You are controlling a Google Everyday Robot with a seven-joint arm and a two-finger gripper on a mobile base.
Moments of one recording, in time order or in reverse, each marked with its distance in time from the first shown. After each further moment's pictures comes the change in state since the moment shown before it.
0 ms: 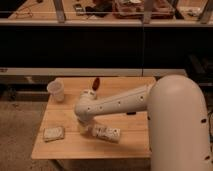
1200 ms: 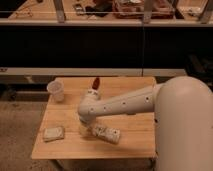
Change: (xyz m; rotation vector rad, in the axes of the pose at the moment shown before) arm -0.010 0.000 -0.010 -0.007 0.032 -0.079
